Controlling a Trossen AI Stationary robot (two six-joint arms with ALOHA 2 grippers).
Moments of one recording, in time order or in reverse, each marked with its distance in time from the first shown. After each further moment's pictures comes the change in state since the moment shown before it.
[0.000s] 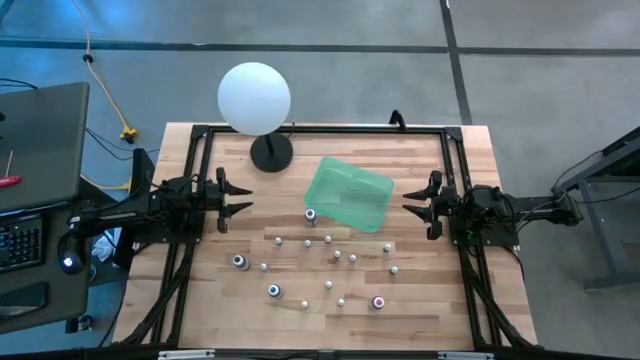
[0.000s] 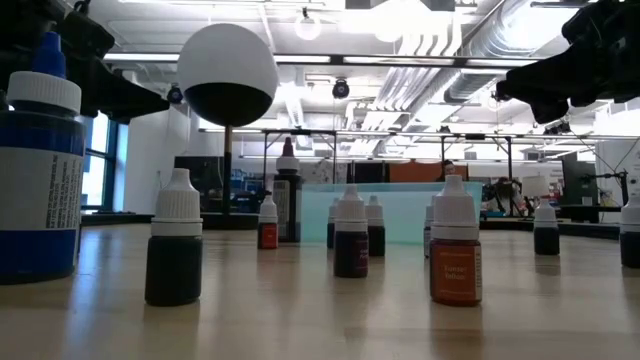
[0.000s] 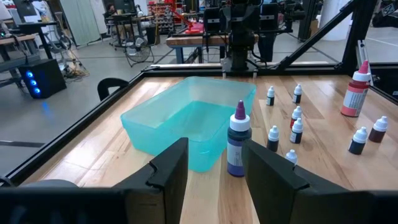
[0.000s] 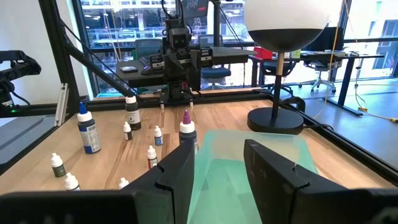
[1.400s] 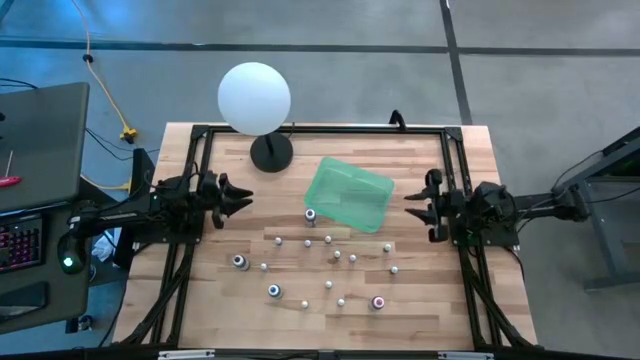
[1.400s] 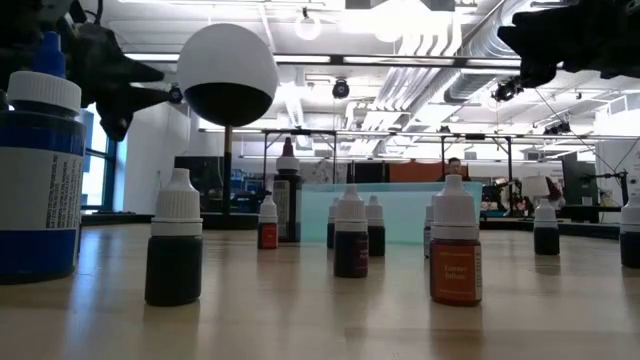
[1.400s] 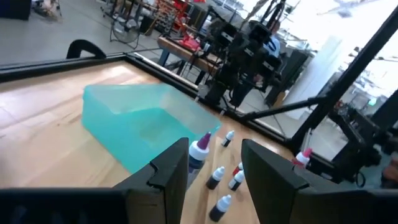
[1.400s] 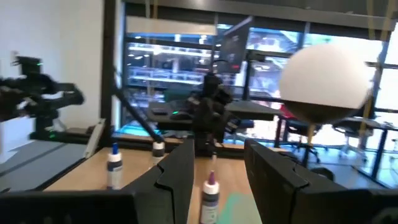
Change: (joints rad) left arm 0.000 0.000 -0.004 0.114 0.028 -0.555; right arm 0.000 0.182 0.000 0.391 -0.170 -0.142
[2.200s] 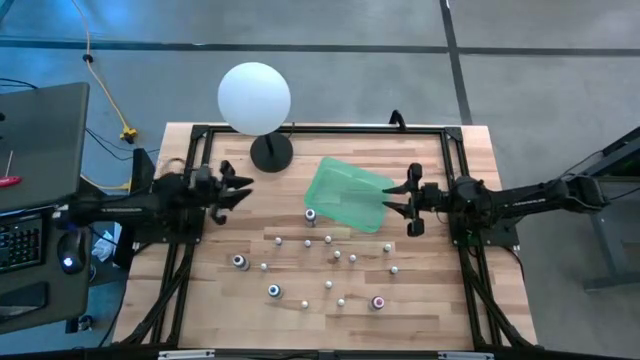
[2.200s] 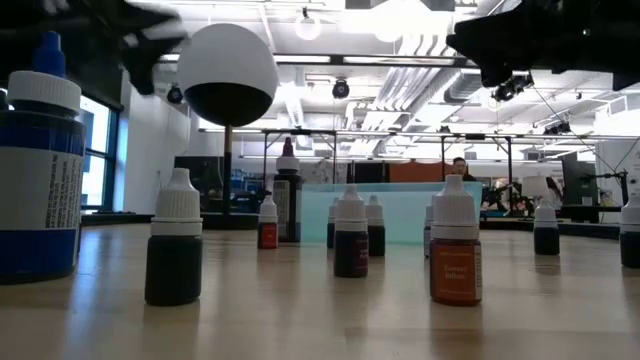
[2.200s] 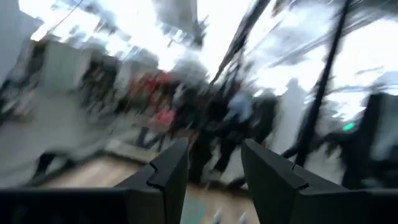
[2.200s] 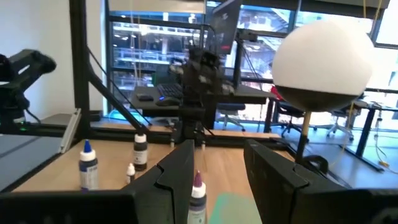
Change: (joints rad) left arm 0.000 0.382 0.011 0.643 0.005 0.197; right arm -0.086 0.513 0.120 0.328 -0.018 0.021
